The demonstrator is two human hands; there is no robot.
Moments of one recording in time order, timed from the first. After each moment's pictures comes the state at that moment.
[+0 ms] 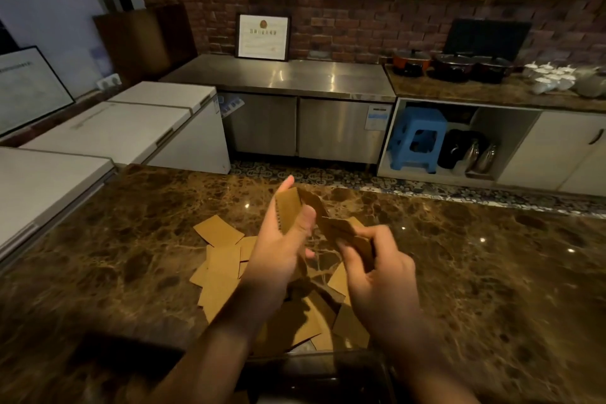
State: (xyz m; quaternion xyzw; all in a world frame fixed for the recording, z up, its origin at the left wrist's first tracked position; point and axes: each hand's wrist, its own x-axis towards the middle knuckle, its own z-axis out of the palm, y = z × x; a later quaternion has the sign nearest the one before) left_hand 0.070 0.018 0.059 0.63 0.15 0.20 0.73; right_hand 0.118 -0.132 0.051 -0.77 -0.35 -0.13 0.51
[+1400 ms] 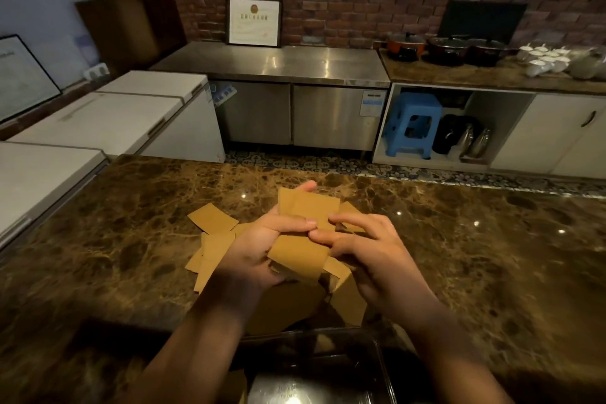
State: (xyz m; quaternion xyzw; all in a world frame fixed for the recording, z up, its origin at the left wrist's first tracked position) left_hand 0.077 0.030 0.058 0.39 0.13 -0.03 0.91; right_hand 0.149 -0.162 0.047 -0.72 -0.60 -0.11 0.34
